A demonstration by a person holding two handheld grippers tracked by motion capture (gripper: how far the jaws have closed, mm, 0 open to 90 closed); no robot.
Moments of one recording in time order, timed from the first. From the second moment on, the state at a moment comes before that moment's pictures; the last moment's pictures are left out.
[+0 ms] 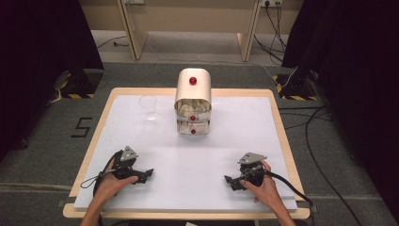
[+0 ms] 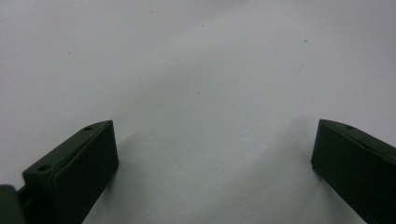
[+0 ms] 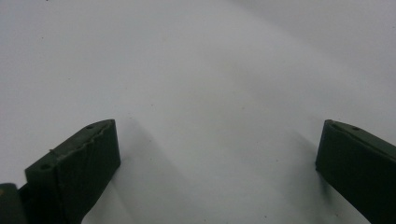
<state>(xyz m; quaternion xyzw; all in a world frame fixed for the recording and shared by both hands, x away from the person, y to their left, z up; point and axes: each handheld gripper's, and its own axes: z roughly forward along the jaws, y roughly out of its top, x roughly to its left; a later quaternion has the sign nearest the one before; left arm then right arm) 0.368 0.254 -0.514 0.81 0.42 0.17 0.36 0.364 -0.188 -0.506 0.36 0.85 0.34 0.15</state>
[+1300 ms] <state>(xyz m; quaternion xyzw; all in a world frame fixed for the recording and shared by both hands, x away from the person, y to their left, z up) 0.400 0.188 -0.414 0.79 0.29 0.21 0.50 0.364 -0.188 -0.506 0.36 0.85 0.34 0.15</state>
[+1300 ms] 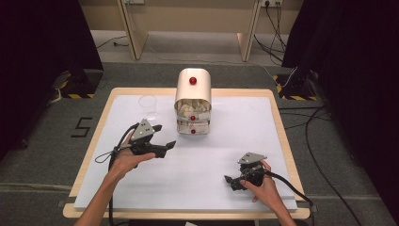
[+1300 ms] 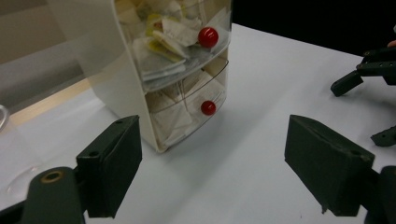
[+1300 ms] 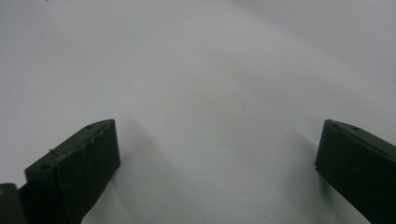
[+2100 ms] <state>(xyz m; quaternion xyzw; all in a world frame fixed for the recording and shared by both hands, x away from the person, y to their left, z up) 0.436 0.137 -0.374 0.80 0.25 0.23 0.50 0.364 -0.188 -0.506 0.36 0.85 0.35 0.16</state>
